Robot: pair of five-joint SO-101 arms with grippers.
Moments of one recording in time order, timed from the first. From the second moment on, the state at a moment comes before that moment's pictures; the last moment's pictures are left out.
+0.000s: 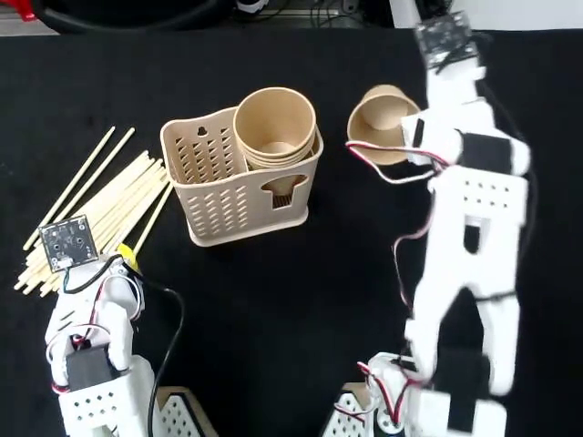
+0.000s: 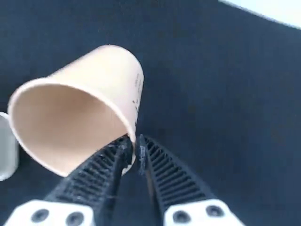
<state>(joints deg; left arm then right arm) -21.6 -104.0 92.0 56.9 1.5 9.8 -15.8 5.3 65.5 19.5</state>
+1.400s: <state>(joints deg) -21.9 -104.0 92.0 56.9 1.5 -16.0 -36.1 -1.6 82.1 3.1</state>
